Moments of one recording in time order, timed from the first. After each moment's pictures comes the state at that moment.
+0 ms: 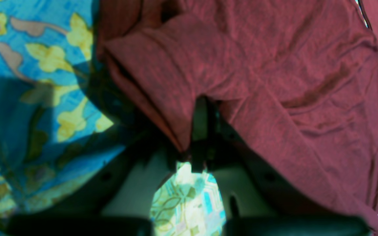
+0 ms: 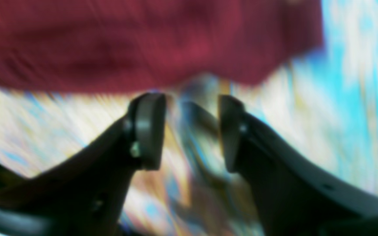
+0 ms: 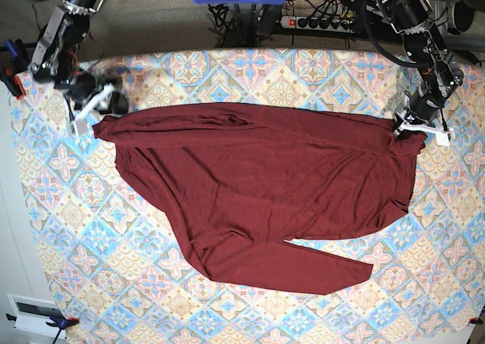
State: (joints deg) left arm 6.1 -13.5 -36.5 77.6 -43.3 -11.0 50.4; right arm -11.4 13.9 32.6 86.8 45.2 37.6 -61.2
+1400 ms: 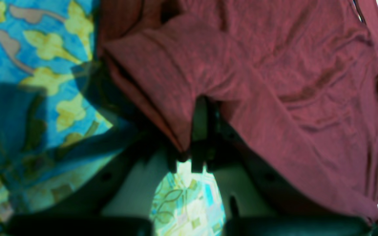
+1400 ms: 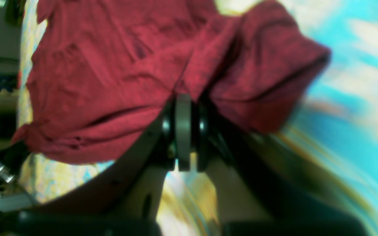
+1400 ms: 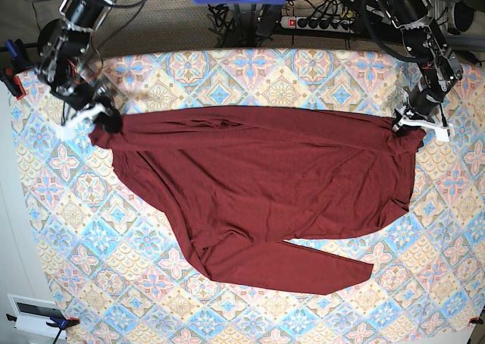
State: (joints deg) left arm 8.5 -13.8 -36.7 78.0 -45.1 -11.7 49.6; right arm -6.8 13.6 37.4 70.5 52.8 37.3 -57.0
